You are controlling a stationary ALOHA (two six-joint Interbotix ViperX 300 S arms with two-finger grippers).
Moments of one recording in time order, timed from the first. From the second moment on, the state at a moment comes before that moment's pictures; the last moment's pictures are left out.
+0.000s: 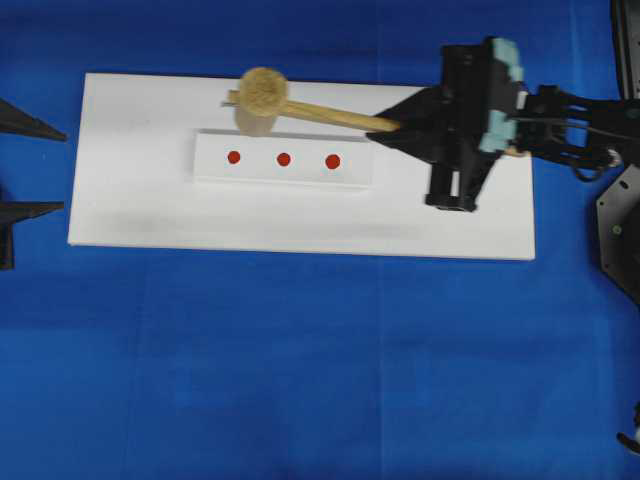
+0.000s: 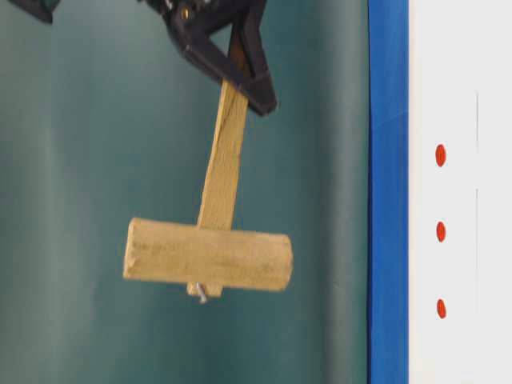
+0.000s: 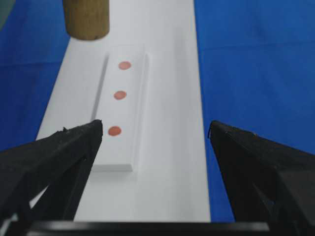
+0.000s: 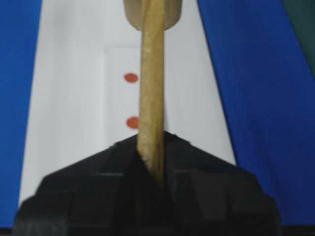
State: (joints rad) left arm 0.06 -1.23 1.27 -0.01 0.23 0.14; right arm -0.17 -0.35 0.90 0.29 -0.17 -0.27
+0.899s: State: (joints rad) left arm 0.06 -1.23 1.27 -0.01 0.23 0.14; right arm -0.15 -0.15 0.95 0.35 -0.18 -0.21
